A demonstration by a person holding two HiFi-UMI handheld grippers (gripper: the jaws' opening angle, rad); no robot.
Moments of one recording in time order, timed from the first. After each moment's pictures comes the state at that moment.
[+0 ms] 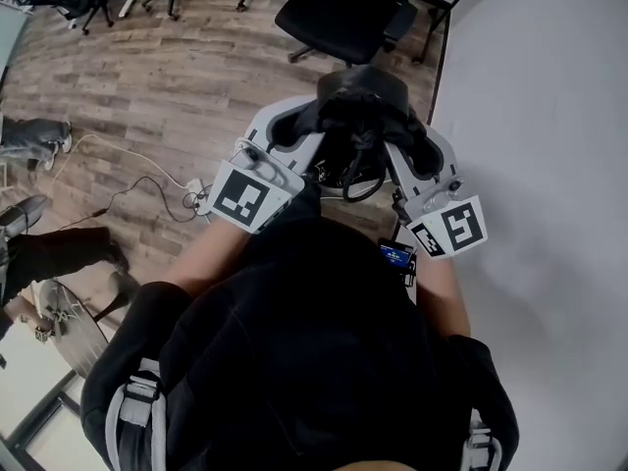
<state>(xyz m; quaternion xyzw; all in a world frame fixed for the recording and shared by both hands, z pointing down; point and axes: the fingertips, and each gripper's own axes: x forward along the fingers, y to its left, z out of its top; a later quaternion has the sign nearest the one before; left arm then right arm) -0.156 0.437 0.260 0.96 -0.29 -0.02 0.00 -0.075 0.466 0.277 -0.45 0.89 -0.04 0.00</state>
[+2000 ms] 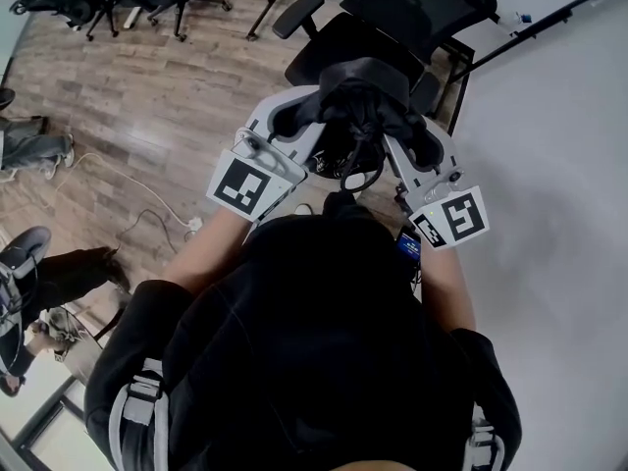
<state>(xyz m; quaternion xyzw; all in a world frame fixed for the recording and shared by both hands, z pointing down) -0.106 0.054 0.257 0.94 -0.33 0.00 0.00 -0.024 0.078 0.279 -0.40 0.92 -0.04 -0.02</state>
